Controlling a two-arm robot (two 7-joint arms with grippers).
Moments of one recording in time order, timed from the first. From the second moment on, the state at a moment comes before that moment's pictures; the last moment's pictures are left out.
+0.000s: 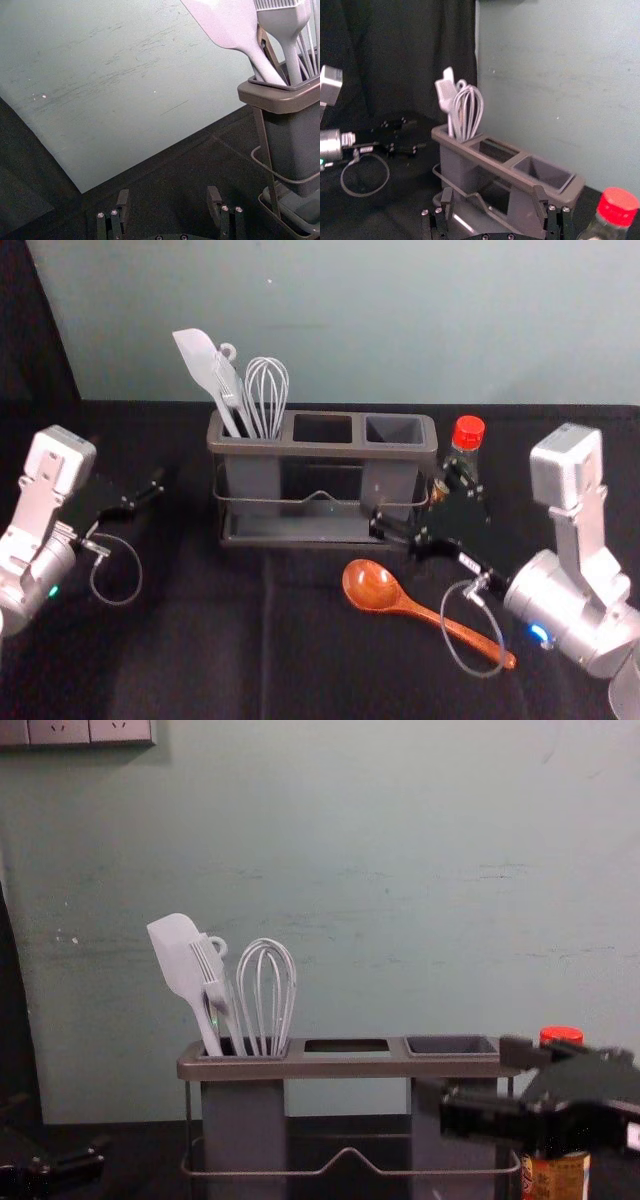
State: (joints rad) left arm -0.20 0.60 0.45 -1.41 -0.25 -0.12 0.03; right arm -0.02 0.42 -0.29 -1.83 0.26 0.08 0.33
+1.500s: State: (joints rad) left arm -0.20 0.60 0.45 -1.41 -0.25 -0.12 0.03; right arm -0.06 0.41 -0.35 -1.90 0.09 0.37 0.23
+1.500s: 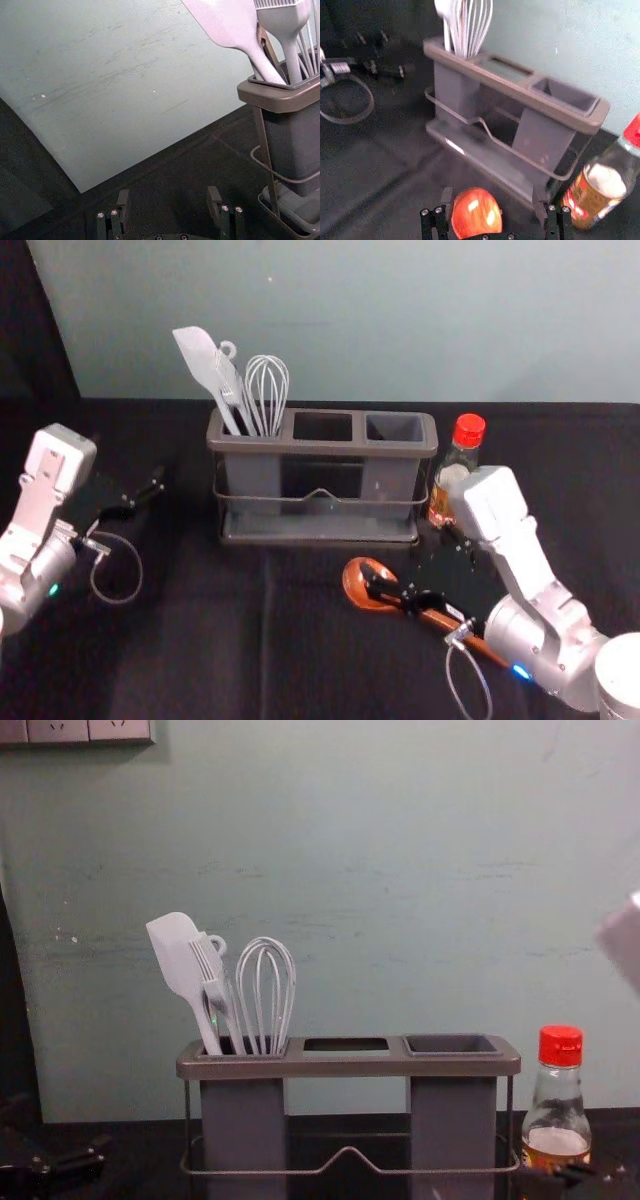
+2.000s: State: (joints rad) left arm -0.20 0.60 0.45 -1.41 -0.25 -0.12 0.03; right arm 0.09 0.38 -0.39 -1.91 0.07 0.83 0.32
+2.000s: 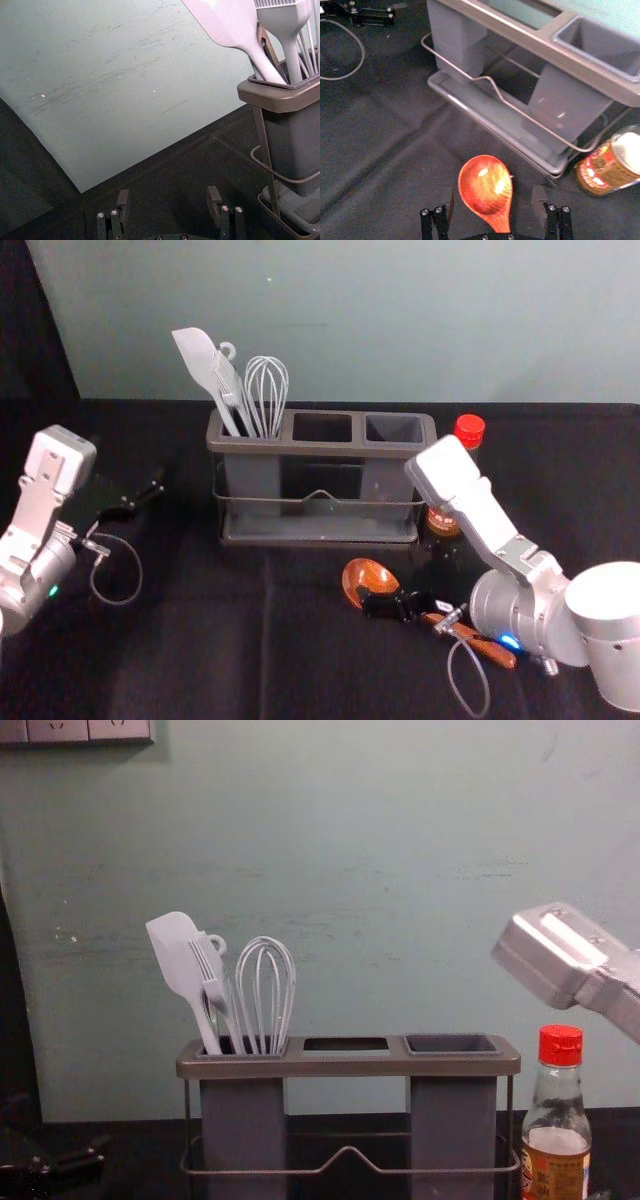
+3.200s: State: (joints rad) left arm -0.20 0.60 0.45 -1.41 -0.25 -0.12 0.03; right arm 0.23 0.27 -0.43 -1.68 0.01 0.89 0.40
